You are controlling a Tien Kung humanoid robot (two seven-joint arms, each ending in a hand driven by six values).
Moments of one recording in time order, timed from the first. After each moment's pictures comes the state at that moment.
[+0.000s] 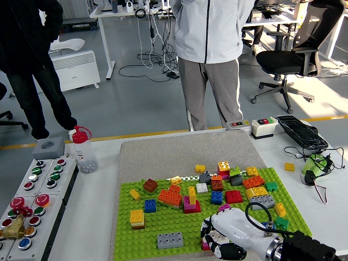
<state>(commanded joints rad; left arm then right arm) -0.02 0.01 -1.27 -0.18 0.97 0.12 0.17 0.49 -0.51 0.59 1.70 -1.94 0.03 -0.28</state>
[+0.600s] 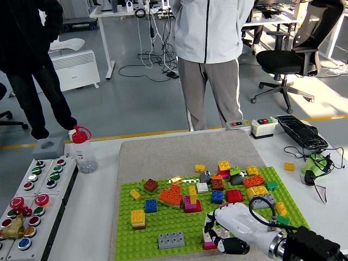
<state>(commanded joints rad) -0.03 0.02 -1.27 -0.18 0.97 0.12 0.16 0.48 -0.53 0.65 1.73 -1.95 0.03 -0.28</state>
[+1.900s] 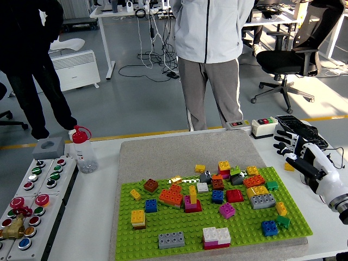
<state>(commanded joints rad) -0.02 0.01 -1.28 -0.18 0.99 0.12 0.17 0.26 -0.41 1.30 1.50 -0.85 -0.14 0.08</state>
